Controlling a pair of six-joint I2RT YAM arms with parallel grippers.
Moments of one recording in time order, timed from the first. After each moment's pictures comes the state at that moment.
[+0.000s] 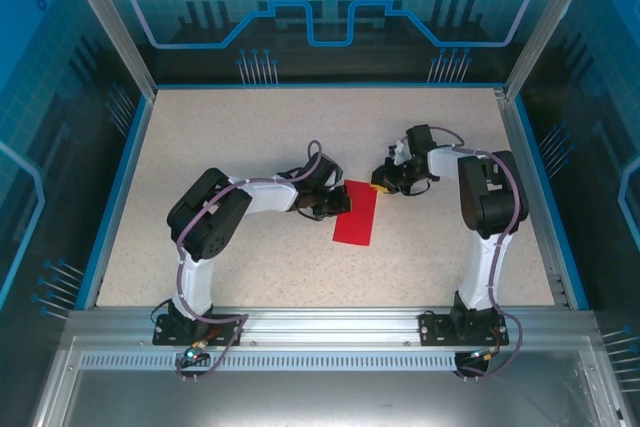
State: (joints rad) left arm -0.64 2.00 1.14 -0.11 0.37 -0.82; right arm 0.16 2.03 1.19 -0.38 -0.67 0.50
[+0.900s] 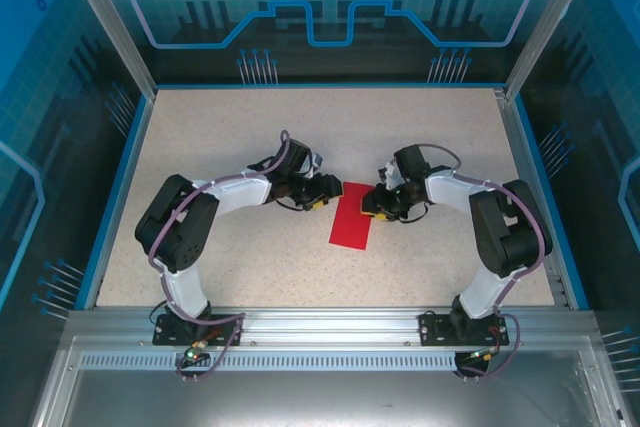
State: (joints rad) left arm -0.51 1.83 1.06 -0.15 0.53 -0.85; right arm 0.31 1.72 0.91 -0.42 -0.60 0.52
